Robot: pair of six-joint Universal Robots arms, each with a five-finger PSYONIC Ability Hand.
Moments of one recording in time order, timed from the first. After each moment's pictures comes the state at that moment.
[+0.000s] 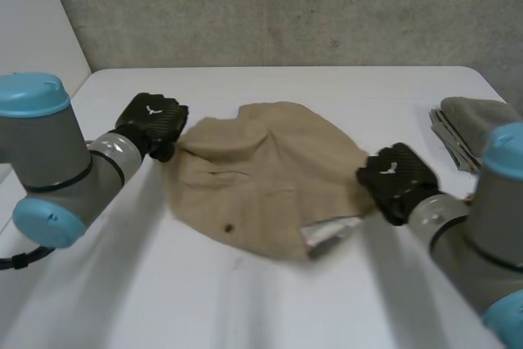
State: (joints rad) left arm 4.38 -2.04 -1.43 3.26 -1.39 3.58; right arm 1.97 -1.29 1.73 -0.06 1.51 2.35; left_hand 1.15 1.19 1.19 1.20 0.98; right_hand 0.94 1.16 1.18 1.19 0.98
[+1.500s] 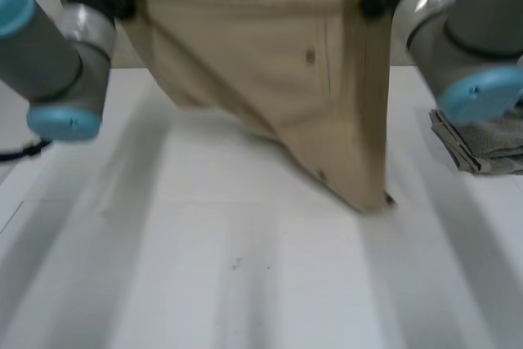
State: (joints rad) left arm 4.37 -2.12 -0.90 3.47 -1.63 3.60; right arm 2.02 -0.86 0.44 0.14 1.51 2.71; left_hand 1.15 1.20 1.19 1.20 0.98; right_hand 0.95 1.17 1.18 1.19 0.98
